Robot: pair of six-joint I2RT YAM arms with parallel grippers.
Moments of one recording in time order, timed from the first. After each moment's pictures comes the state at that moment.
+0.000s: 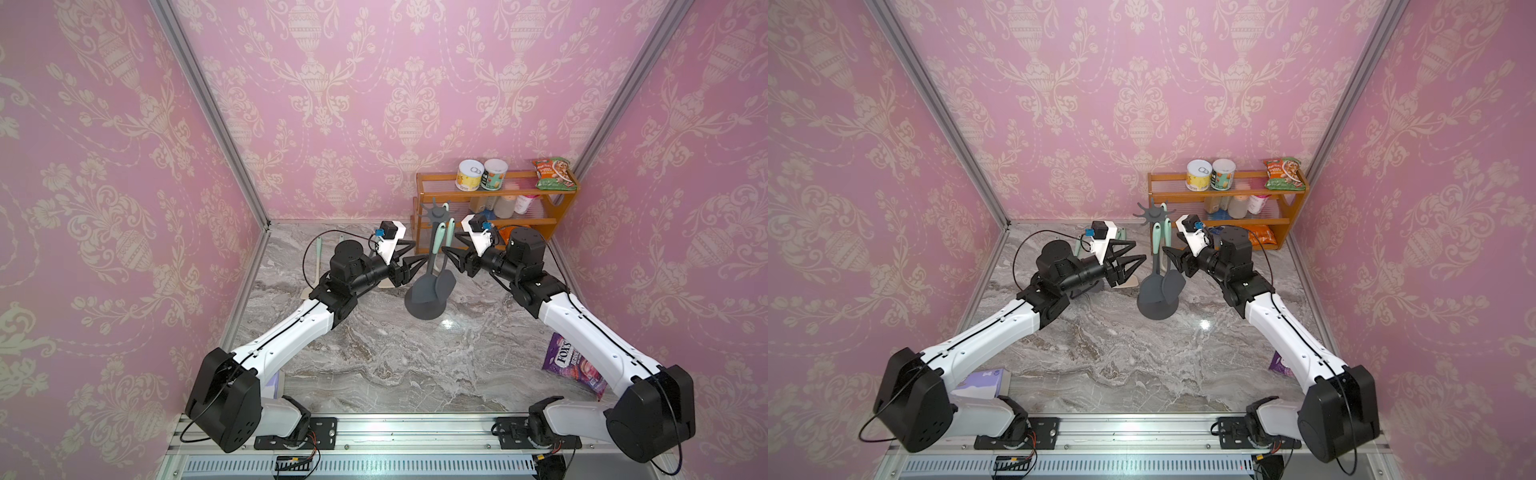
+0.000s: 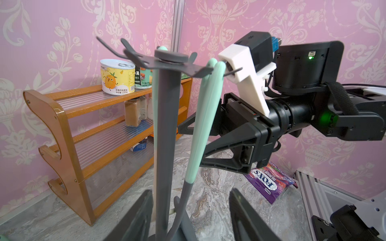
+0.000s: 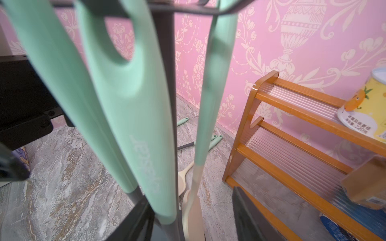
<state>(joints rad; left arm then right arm) -0.56 1.38 1.00 0.40 0.50 -0.15 0.30 1.31 1.05 0.07 -0.48 -0.17</state>
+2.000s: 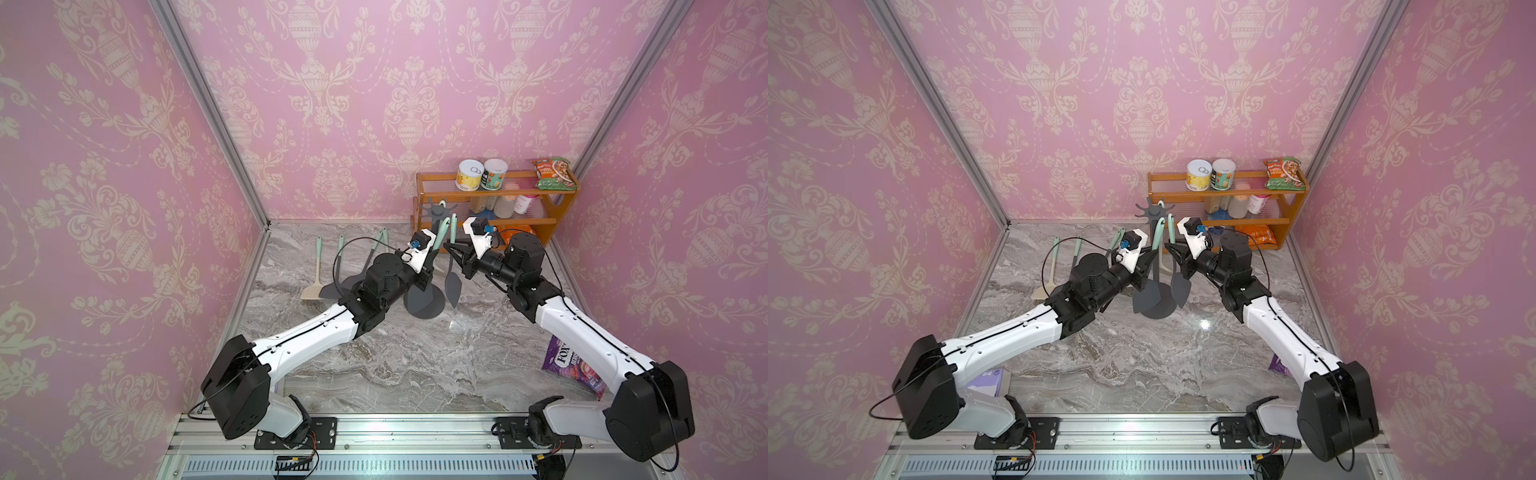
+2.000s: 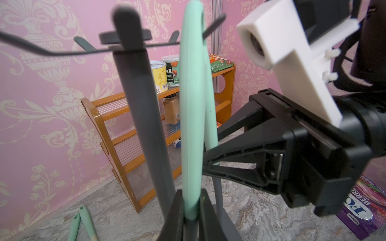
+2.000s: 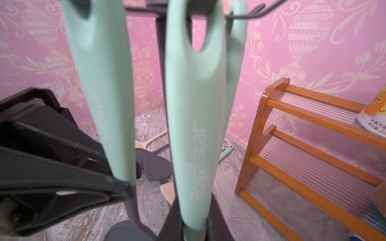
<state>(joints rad) -0.80 1.44 1.06 0.33 -0.06 0.03 0.31 1.30 0.97 0.22 -0.52 -0.08</state>
